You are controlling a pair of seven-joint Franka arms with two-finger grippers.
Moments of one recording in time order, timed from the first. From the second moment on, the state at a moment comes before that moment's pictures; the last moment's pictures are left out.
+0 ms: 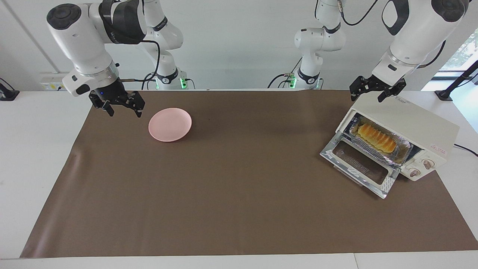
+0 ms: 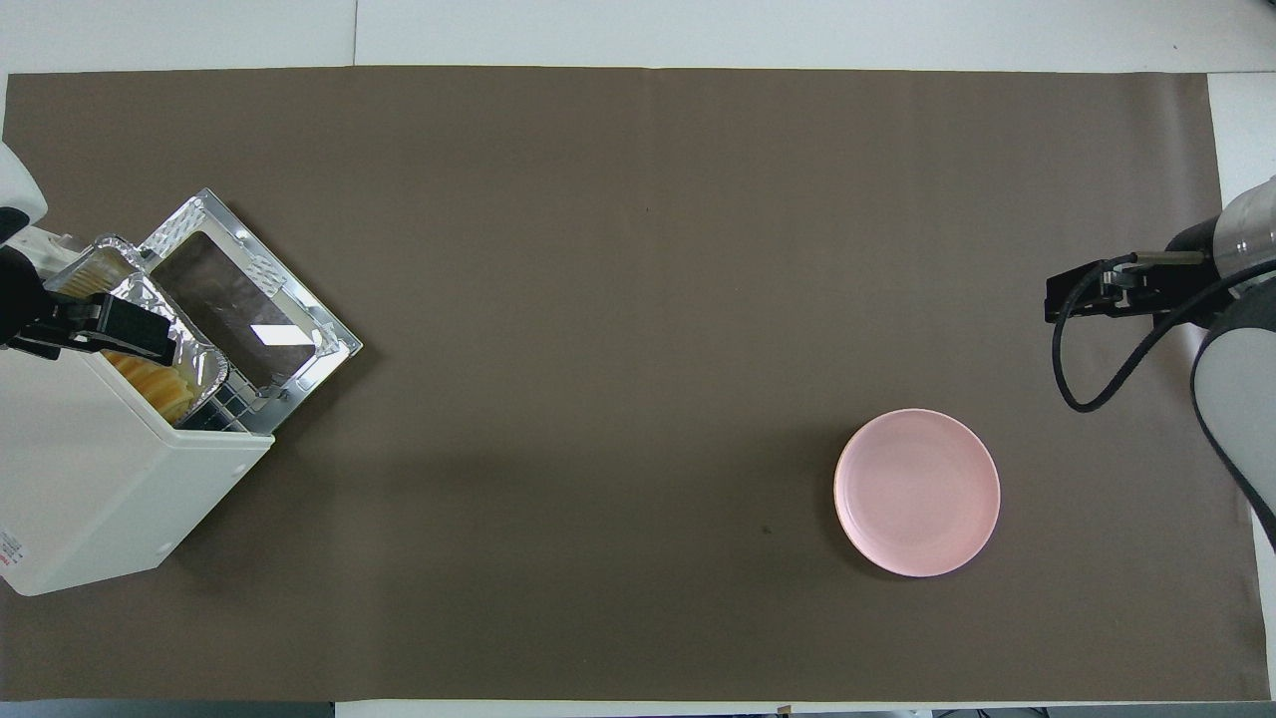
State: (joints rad) left arm -0.14 -0.01 0.06 -1.61 0.01 1.46 0.06; right arm 0.01 -0.02 0.00 -1.75 0.00 1.69 0.09
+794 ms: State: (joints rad) left arm -0.14 -0.01 0.06 -1.61 0.01 1.46 0.06; right arm 0.01 -0.02 0.00 -1.75 0.00 1.69 0.09
